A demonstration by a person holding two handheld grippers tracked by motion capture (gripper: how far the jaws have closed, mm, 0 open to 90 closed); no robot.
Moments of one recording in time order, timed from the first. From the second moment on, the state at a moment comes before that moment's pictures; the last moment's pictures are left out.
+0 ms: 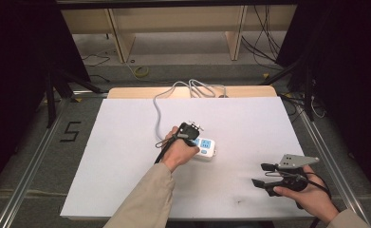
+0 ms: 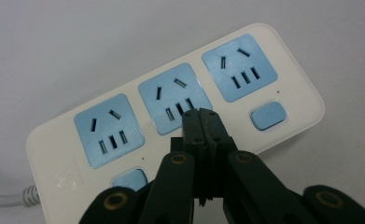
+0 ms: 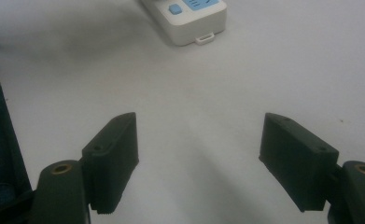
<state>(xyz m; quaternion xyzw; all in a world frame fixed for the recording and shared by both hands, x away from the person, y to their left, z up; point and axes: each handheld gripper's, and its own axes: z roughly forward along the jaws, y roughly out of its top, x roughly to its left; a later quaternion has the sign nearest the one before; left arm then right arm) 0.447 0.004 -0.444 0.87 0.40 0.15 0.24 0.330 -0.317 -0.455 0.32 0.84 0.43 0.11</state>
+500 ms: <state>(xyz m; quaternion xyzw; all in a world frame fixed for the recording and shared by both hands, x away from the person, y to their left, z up) 0.444 0.014 -0.441 0.86 0.40 0.16 0.27 0.330 -0.318 -0.454 0.32 0.84 0.43 0.11</state>
